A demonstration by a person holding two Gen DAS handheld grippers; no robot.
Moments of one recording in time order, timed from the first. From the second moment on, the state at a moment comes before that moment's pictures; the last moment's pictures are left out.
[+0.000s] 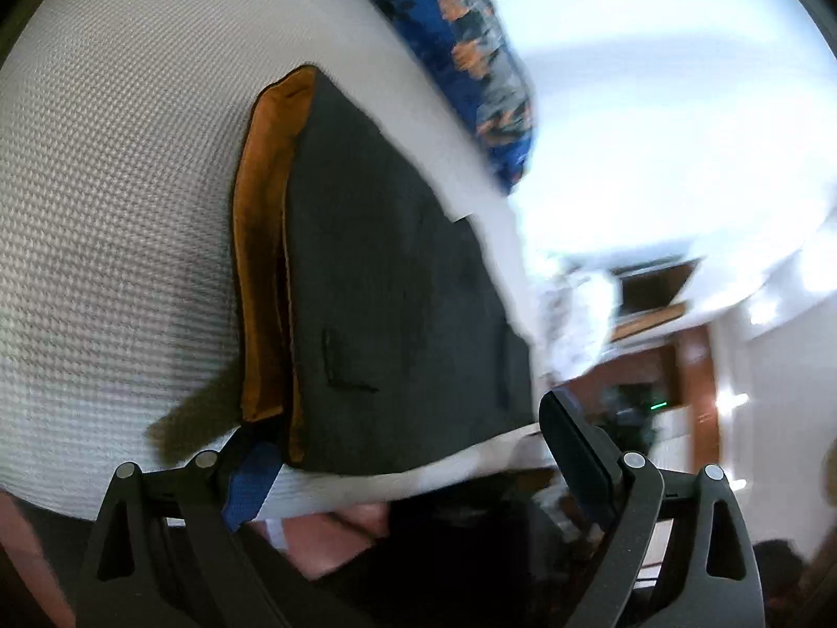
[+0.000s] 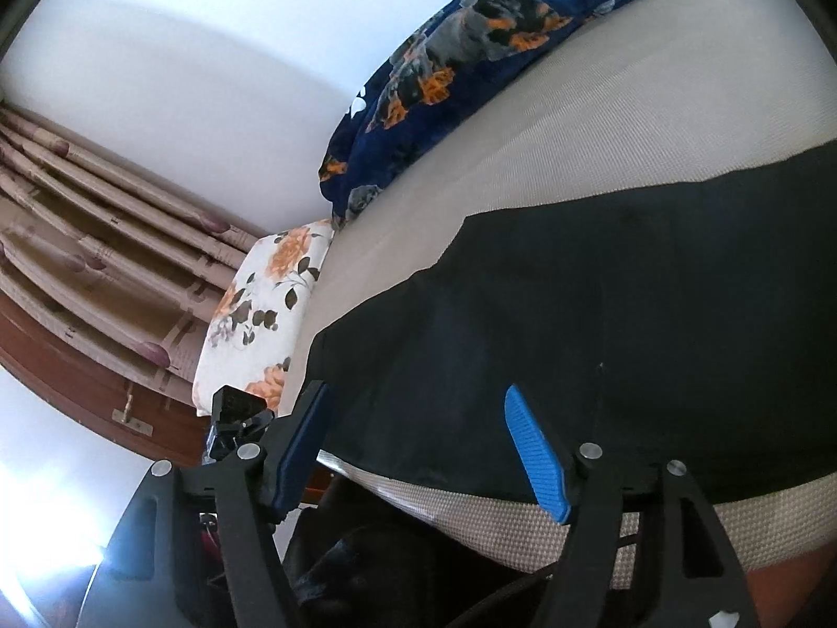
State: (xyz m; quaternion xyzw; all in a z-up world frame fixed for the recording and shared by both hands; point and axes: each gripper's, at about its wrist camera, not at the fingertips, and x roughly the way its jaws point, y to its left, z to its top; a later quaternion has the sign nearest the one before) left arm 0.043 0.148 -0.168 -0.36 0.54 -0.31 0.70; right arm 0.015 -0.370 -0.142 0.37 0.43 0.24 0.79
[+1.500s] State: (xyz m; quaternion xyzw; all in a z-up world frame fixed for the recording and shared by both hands) left arm 0.020 0.036 -0.065 -0.10 0.42 -0.24 0.87; right arm 0.019 -0.374 -0.171 0.43 0.46 0.22 0.75
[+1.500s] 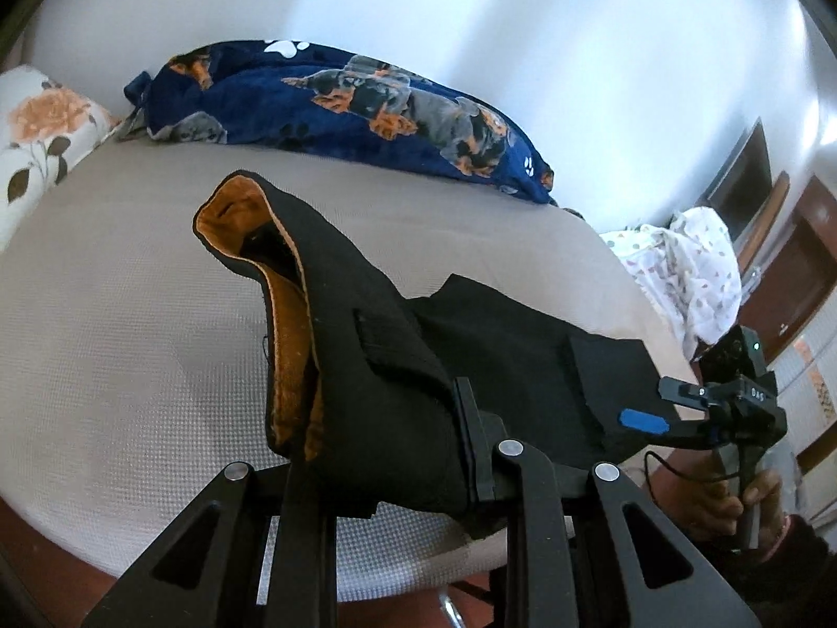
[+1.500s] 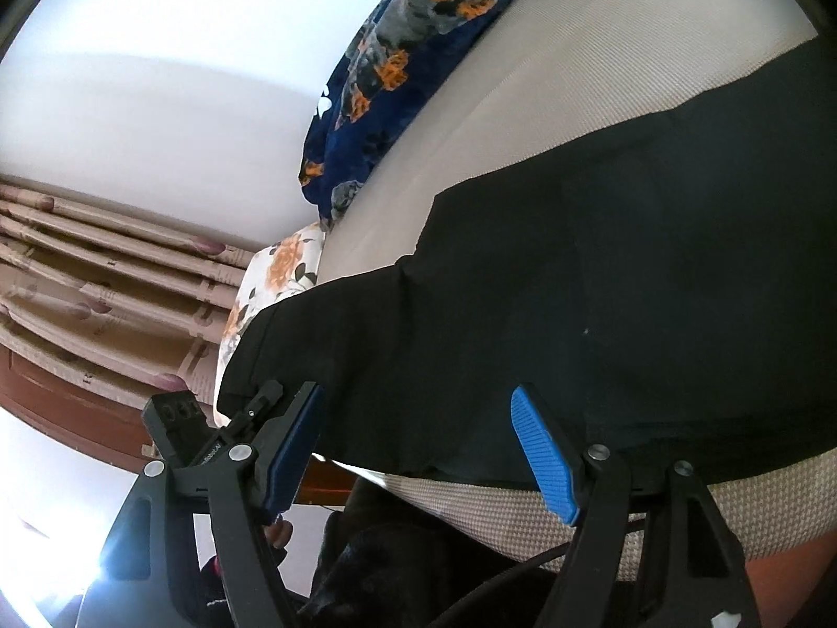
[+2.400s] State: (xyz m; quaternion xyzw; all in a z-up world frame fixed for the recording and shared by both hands) left arm 0.017 -0.033 -0.033 -0.01 0.37 -0.28 0.89; right arm 0.017 -0.409 -0.187 0.51 0.43 0.19 0.72
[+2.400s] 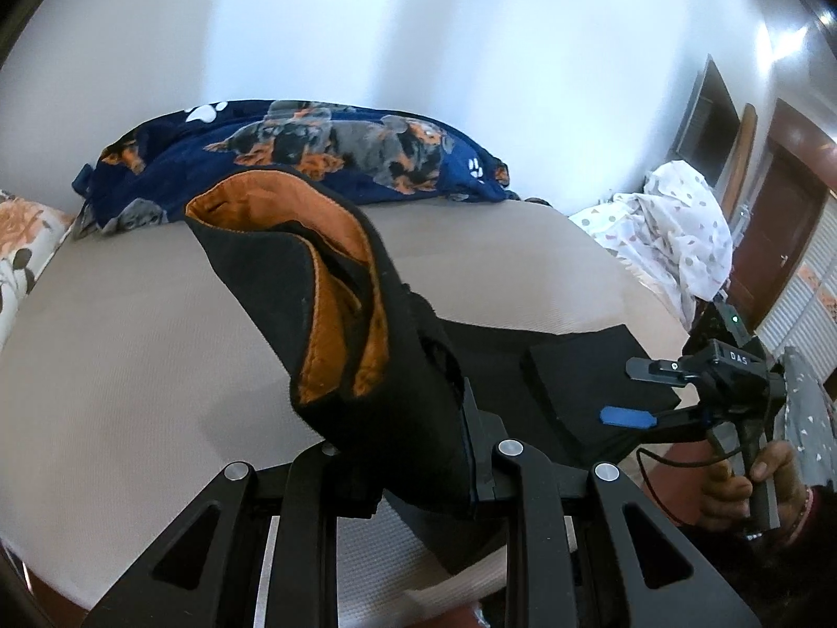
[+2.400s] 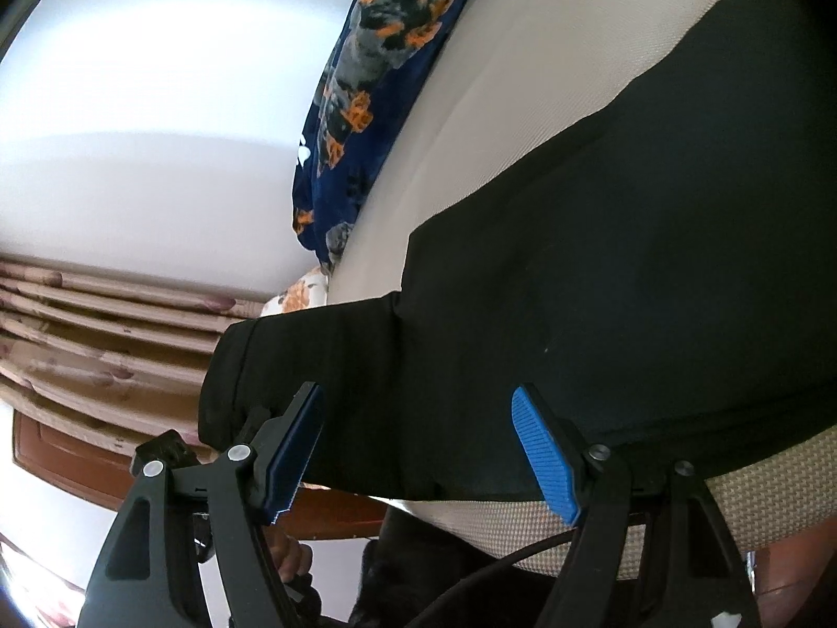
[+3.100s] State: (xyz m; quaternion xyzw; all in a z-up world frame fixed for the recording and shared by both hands) left arm 0.017 -0.041 -0.025 -0.02 0.36 -0.29 0.89; right arm 0.016 -0.419 -0.189 0.54 0.41 0.19 0.71
